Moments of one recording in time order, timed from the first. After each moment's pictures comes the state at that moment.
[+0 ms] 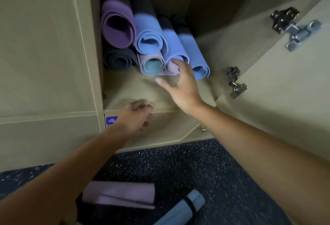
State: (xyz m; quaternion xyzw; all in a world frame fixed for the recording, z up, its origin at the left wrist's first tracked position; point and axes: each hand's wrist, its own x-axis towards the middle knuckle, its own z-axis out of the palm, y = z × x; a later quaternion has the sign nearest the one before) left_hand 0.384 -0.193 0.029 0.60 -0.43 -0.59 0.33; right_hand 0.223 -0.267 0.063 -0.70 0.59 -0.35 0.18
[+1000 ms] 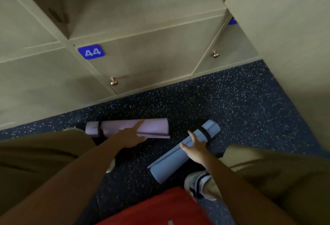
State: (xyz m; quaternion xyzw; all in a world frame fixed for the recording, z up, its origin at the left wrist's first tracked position) left_hand 0.394 -0.055 -0.244 0.55 -0.59 -0.55 -0.21; right_hand 0.099 0.035 -0.249 -0.38 0.75 0.07 0.55
